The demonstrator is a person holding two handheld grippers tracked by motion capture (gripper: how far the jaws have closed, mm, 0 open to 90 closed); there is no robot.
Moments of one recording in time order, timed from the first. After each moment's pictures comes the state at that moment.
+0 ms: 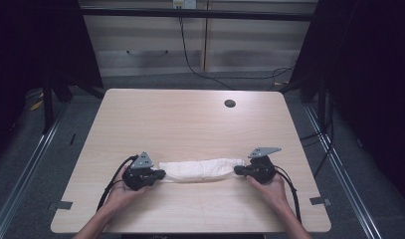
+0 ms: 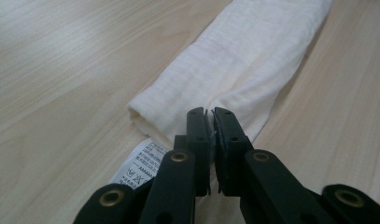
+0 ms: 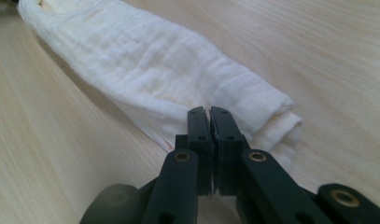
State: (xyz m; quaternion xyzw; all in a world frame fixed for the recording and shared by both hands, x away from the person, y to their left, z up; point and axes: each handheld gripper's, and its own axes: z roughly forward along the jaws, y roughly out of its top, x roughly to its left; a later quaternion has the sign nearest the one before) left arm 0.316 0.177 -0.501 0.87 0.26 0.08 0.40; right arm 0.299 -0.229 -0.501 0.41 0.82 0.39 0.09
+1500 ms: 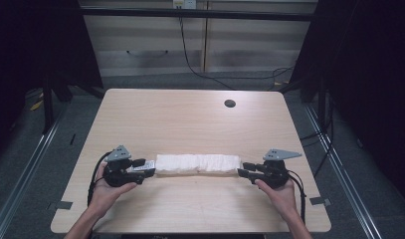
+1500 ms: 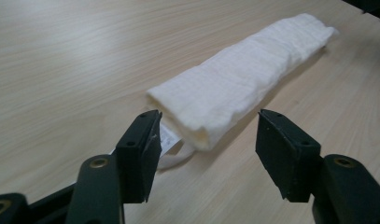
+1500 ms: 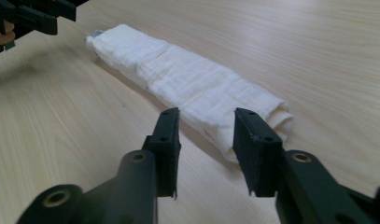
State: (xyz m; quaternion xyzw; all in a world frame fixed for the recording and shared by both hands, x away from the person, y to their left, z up) left arm 0.306 0.224 -0.465 0.81 0.35 0.09 0.45; right arm 0.262 -0.247 -0.463 0.42 0.77 0.47 0.10
